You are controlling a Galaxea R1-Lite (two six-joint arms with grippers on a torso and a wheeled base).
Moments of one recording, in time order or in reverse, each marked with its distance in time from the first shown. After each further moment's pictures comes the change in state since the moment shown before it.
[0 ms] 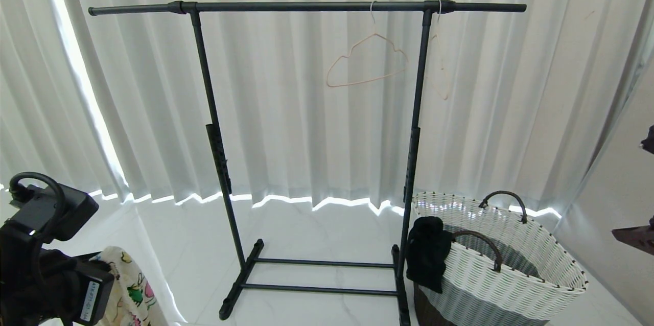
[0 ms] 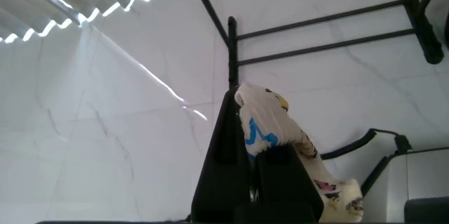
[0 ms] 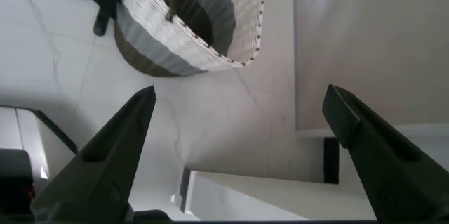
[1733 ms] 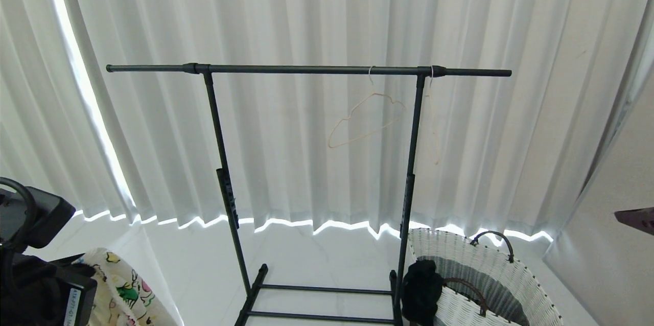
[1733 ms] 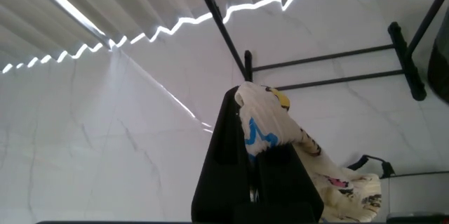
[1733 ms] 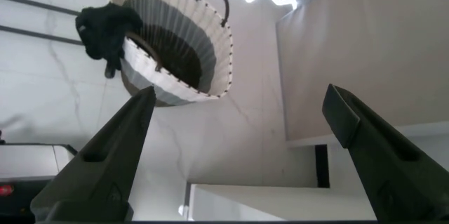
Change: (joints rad) left arm 0.020 -0.070 0.021 -0.005 0.001 0.014; right arm -0.091 -0.014 0.006 -0.089 0.063 0.002
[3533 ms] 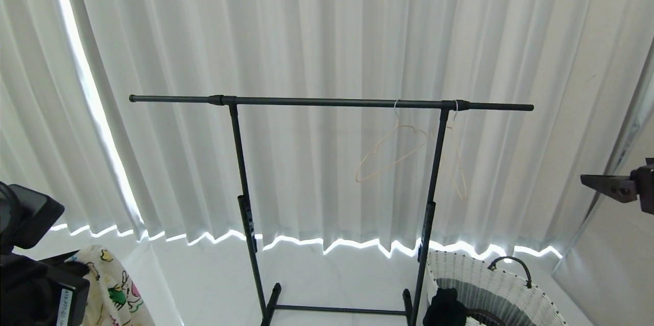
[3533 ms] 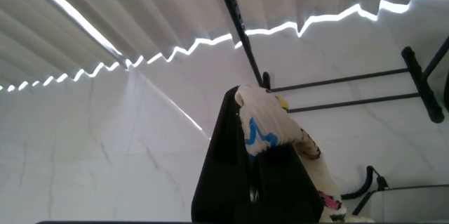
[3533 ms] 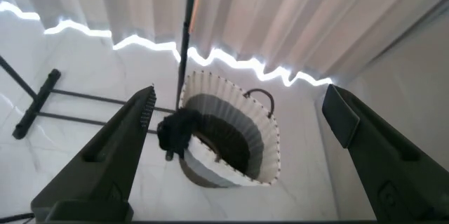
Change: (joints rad) left arm -0.010 -0.033 -0.006 0.000 0.000 0.007; right arm -0.098 0.006 0.171 -0.445 0.260 -0.002
